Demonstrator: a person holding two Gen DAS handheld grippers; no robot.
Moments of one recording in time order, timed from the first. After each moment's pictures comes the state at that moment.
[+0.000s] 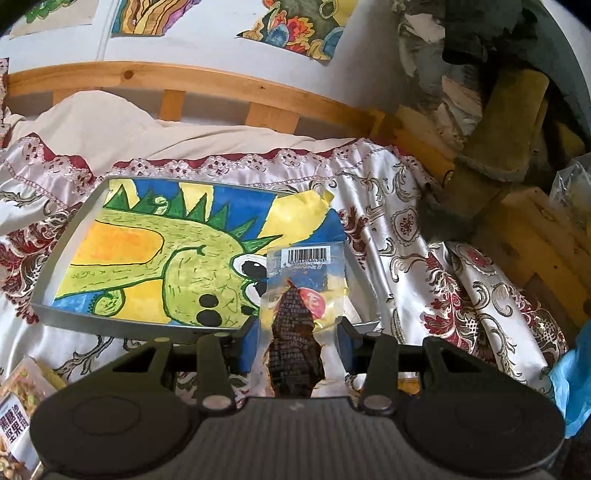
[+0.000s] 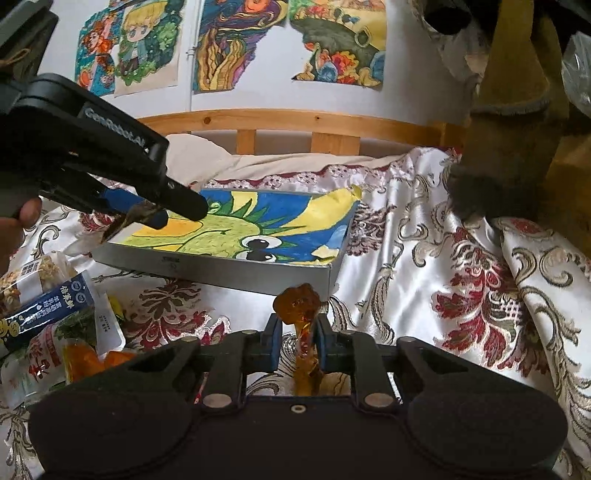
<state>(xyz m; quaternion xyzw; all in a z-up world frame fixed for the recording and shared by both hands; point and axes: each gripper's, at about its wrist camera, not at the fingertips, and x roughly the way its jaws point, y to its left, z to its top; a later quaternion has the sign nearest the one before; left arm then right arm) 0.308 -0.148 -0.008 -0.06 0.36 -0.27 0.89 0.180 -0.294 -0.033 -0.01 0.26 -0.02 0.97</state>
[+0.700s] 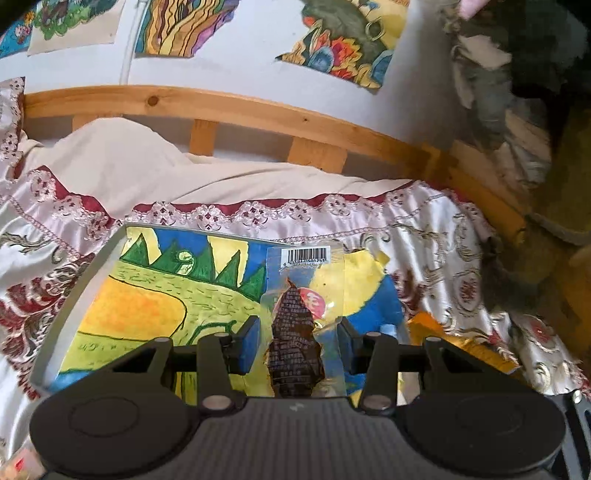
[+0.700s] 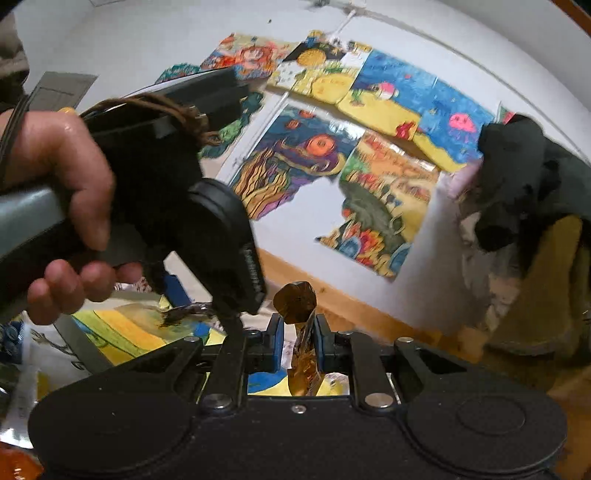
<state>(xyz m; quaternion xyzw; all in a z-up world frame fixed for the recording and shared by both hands) 0.394 -0.177 -0.009 -0.07 0.34 -0.19 0.92 0.244 -0.263 -0.020 -0.21 0.02 -0.01 0.98</state>
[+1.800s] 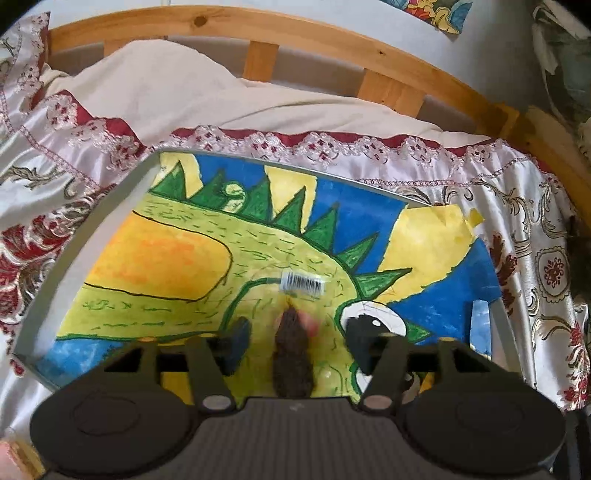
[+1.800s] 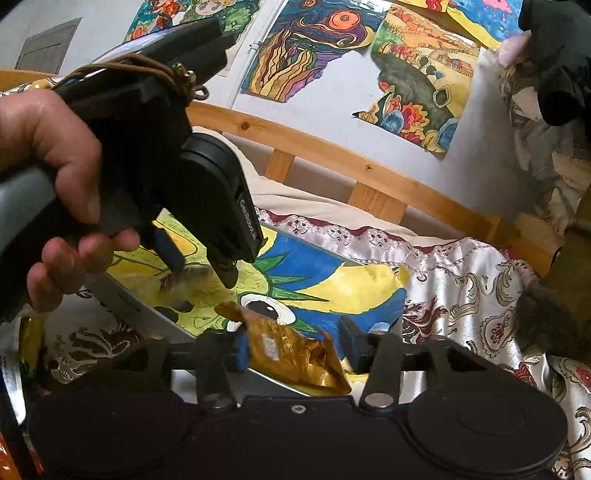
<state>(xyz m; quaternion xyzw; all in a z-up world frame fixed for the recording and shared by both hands) 0.442 -0.167 -0.064 -0.07 0.42 -0.12 0.90 0.300 -0.258 -0.065 -0.15 0.20 0.01 0.97</state>
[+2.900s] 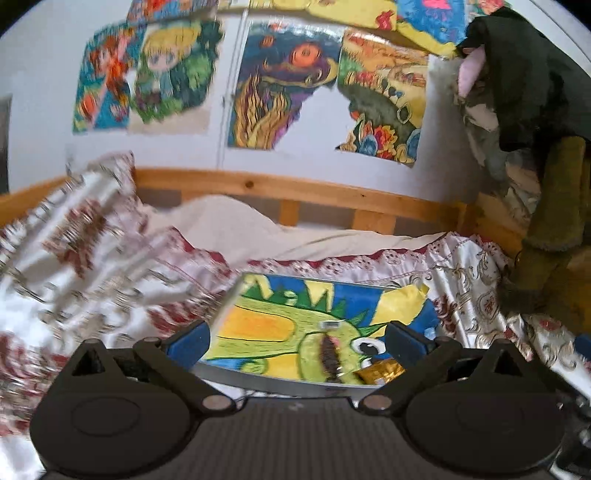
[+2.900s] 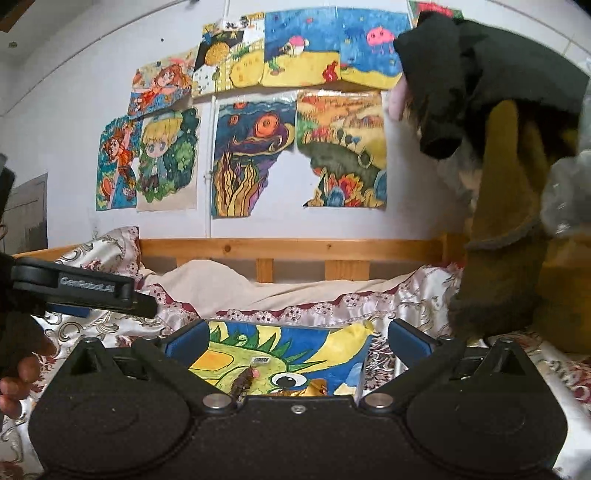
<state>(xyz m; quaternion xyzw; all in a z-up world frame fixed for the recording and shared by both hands) 0.234 -0.095 0.046 -0.03 0.22 -0.08 0.97 0.140 -0.290 0.053 0.03 0.09 0.00 1.00</state>
